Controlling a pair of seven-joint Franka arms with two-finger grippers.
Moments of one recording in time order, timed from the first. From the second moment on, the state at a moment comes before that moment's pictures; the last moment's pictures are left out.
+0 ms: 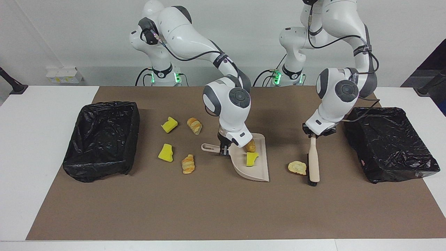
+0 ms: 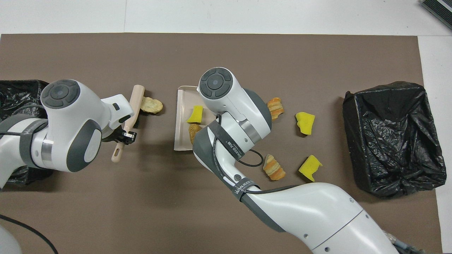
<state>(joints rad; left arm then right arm) -0.22 0.14 -0.04 -2.04 -0.02 2.03 0.01 0.52 0.68 0.09 -1.27 -0.19 1.85 -0.88</state>
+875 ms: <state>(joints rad) -0.39 0.03 -0.03 -2.07 -0.20 1.95 -0.04 0.49 0.67 0.08 -1.28 -0.19 1.85 -0.92</state>
